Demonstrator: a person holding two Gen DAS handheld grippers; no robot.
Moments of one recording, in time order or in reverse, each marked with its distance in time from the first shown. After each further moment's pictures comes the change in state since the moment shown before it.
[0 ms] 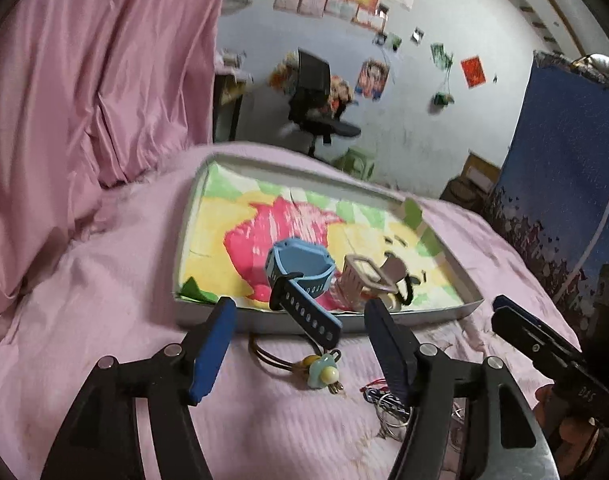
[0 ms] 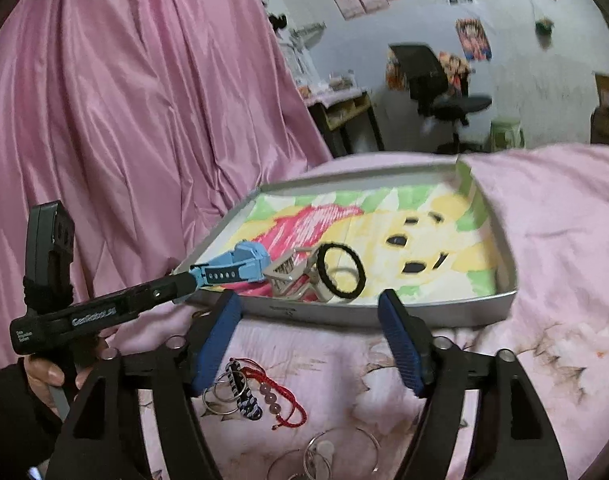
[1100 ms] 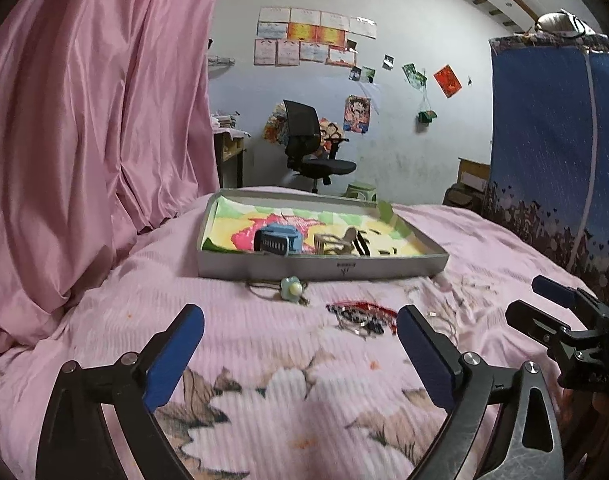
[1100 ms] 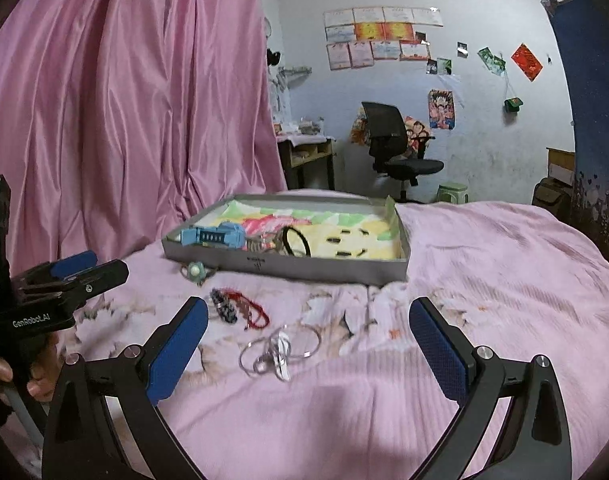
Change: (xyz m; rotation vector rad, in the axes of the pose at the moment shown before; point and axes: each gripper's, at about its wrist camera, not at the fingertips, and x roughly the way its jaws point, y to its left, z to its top) left arm -0.089 -0.040 -0.084 0.167 -0.176 0.075; right arm -0.126 0.028 -0.056 -0.170 -0.127 -0.236
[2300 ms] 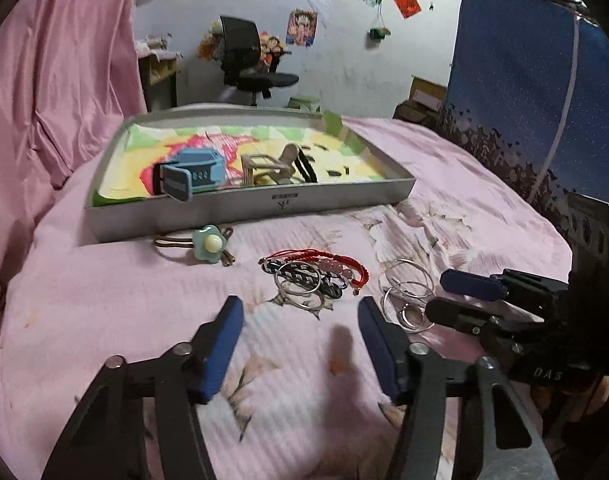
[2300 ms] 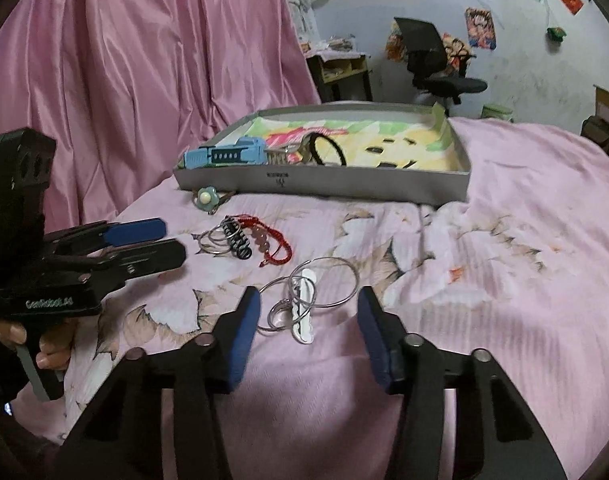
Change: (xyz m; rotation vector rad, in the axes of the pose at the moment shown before) left arm 0.076 -0.023 0.011 0.069 0.355 -0.216; right arm 0.064 -0.001 -0.016 0.048 0.316 0.181
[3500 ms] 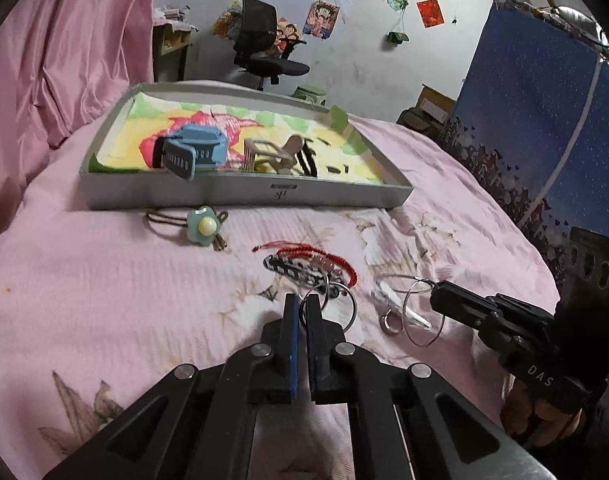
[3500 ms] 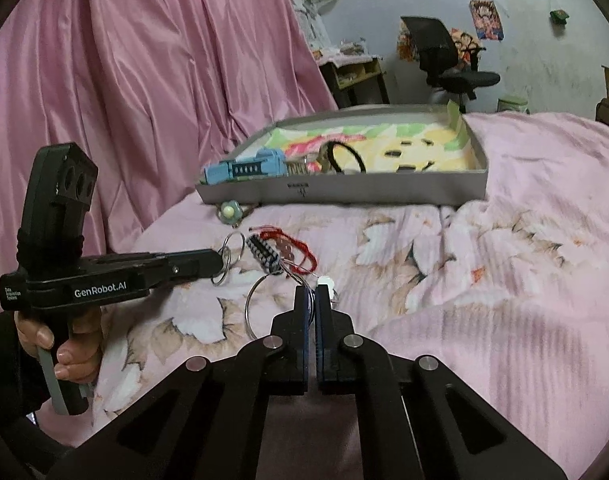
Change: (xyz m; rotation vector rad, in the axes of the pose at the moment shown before) left arm -0.004 0.005 0.001 -0.135 0.020 -0.056; right arm -0.007 -0.006 -0.001 0.053 -0.055 0.103
